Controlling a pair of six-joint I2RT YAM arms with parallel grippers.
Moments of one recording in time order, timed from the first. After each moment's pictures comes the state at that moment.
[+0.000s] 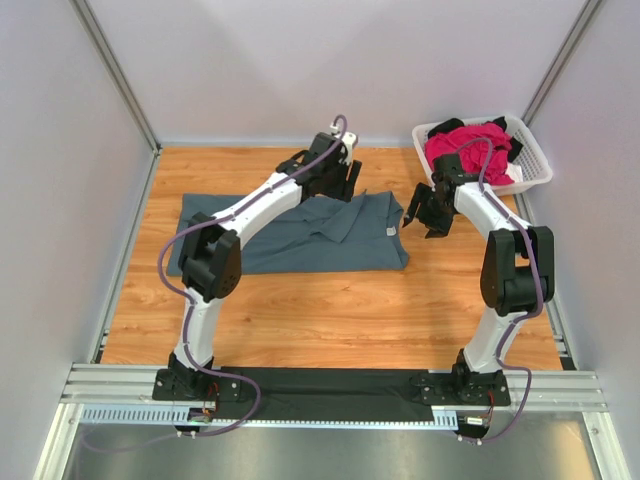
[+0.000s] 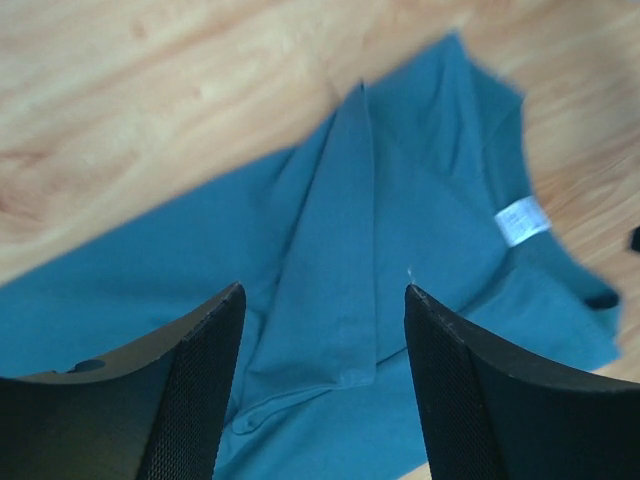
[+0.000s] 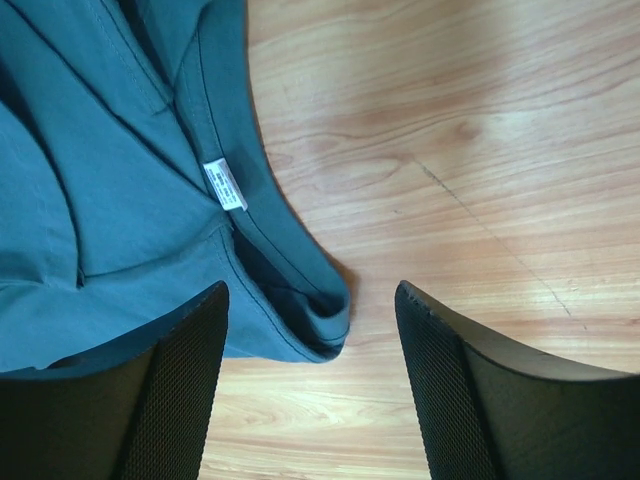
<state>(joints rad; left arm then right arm) -0.63 2.10 1.90 -0.47 -0.02 -0.17 0.10 1.84 1.41 -0.74 -0.11 0.52</state>
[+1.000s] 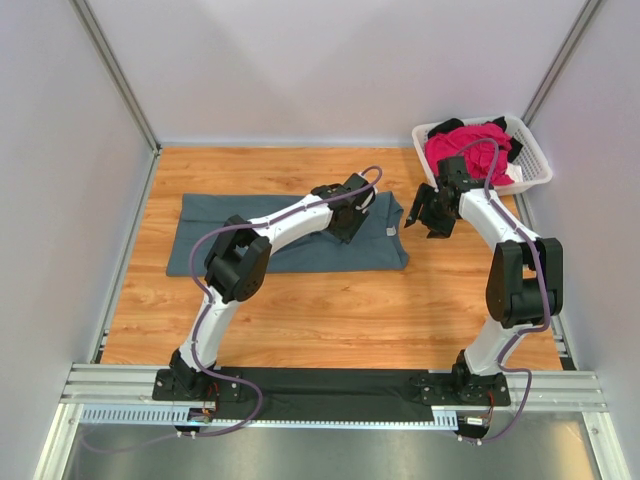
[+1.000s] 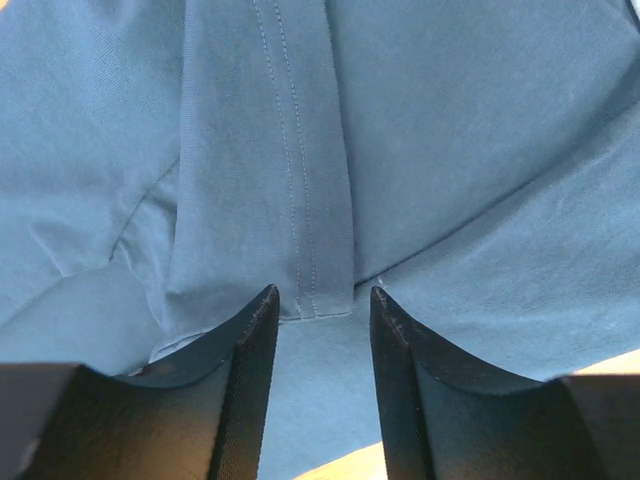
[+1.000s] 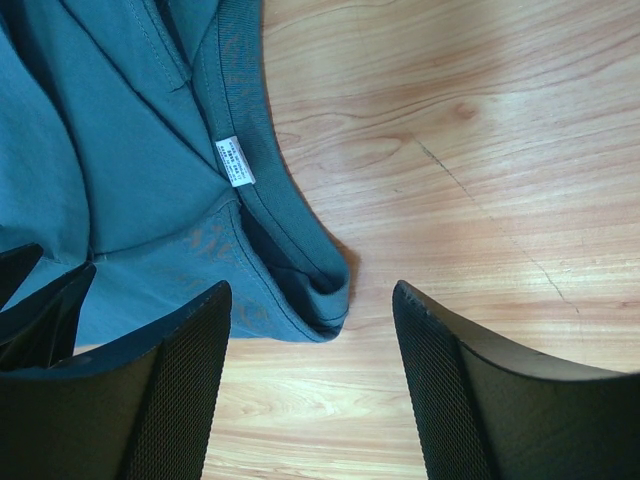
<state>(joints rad) -0.78 2.25 1.88 -0.70 -0.19 -0.10 0.10 1.74 1.33 -0.70 -0.12 0.50</state>
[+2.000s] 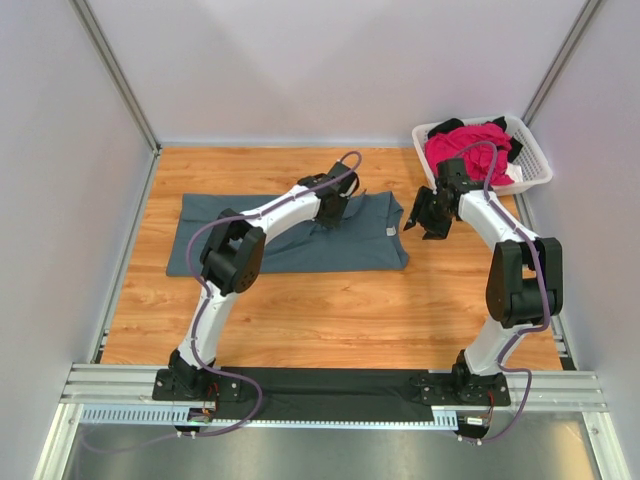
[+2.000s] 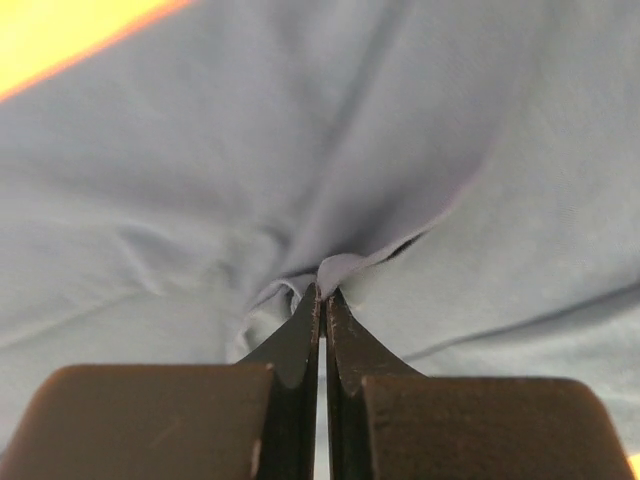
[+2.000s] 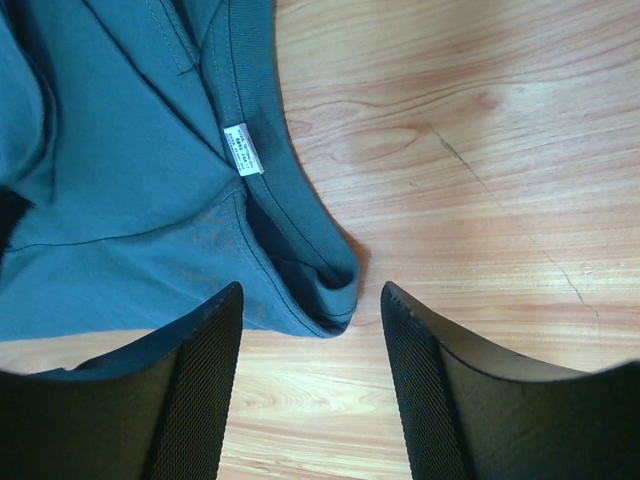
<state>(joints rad) -0.69 2.28 1.90 -0.68 -0.21 -0.19 0.10 1.74 1.31 -0.69 -0.15 0.50</state>
